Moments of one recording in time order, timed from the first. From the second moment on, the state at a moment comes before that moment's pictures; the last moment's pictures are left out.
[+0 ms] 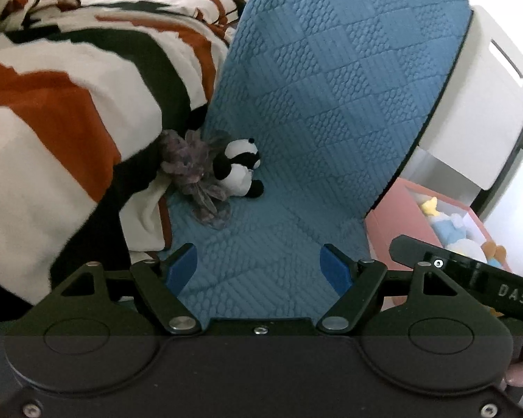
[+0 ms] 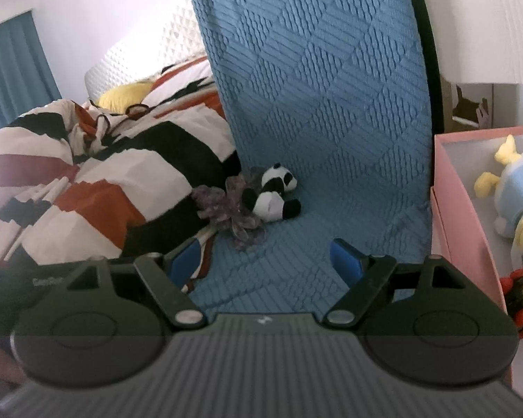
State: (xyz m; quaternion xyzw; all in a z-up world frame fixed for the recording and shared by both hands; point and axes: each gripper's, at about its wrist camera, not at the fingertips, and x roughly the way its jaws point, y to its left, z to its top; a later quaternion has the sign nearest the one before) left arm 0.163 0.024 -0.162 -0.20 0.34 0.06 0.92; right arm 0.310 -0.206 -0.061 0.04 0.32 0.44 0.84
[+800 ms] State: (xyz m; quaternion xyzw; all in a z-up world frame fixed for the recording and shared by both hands) left arm 0.259 0.061 -0.204 -0.23 0.38 0.09 0.89; right arm 0.401 -0.107 -0.064 0.05 0.38 0.45 0.81
